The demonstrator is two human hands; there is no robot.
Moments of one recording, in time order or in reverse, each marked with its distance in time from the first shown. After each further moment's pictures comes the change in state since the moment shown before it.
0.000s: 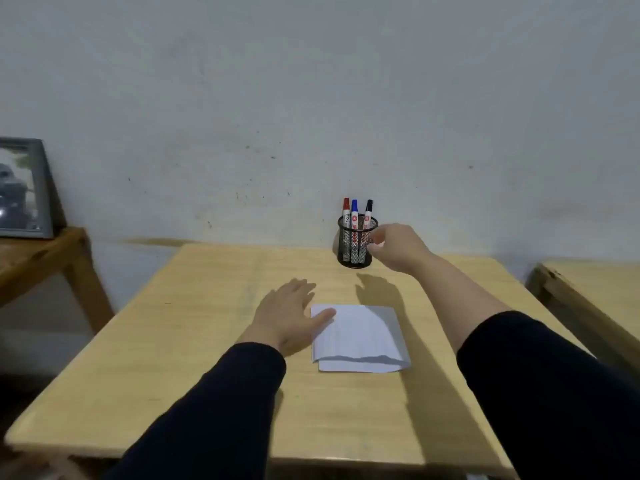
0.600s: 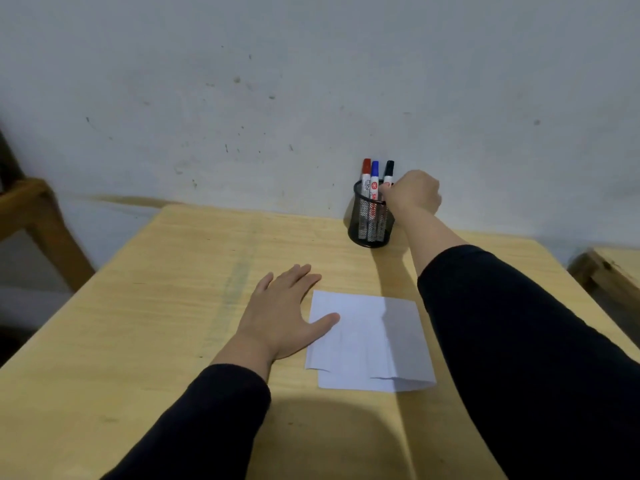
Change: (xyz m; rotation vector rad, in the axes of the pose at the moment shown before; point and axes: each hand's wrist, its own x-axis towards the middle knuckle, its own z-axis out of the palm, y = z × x) left_hand 0.017 -0.025 0.028 0.044 0.045 0.022; right_hand 0.119 0.014 0.051 0.040 0.302 0.405
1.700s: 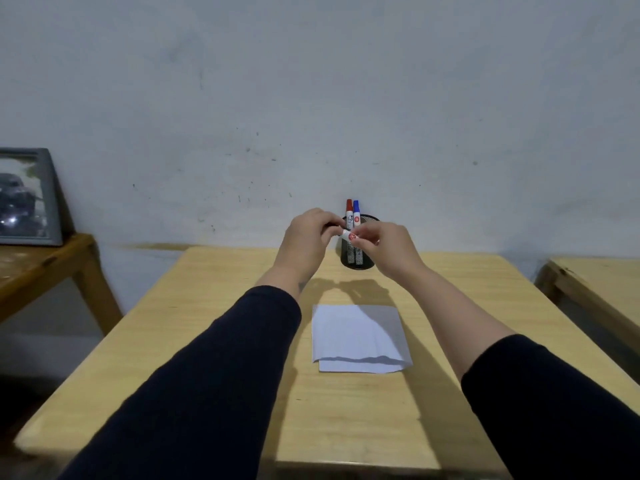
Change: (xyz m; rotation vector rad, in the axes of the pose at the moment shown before) left_hand 0.040 0.075 -0.104 -0.460 0.465 0.211; right_hand -0.114 0.023 -0.073 0.462 -0.223 -0.450
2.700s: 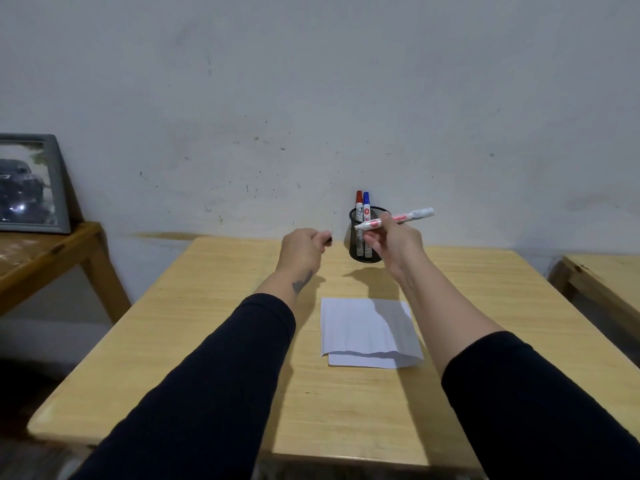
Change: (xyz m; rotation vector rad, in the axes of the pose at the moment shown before) left_hand -0.013 -0.026 0.003 -0.062 -0.071 -0.485; right_hand 0.014 -0.006 0.021 1.055 0.242 0.590
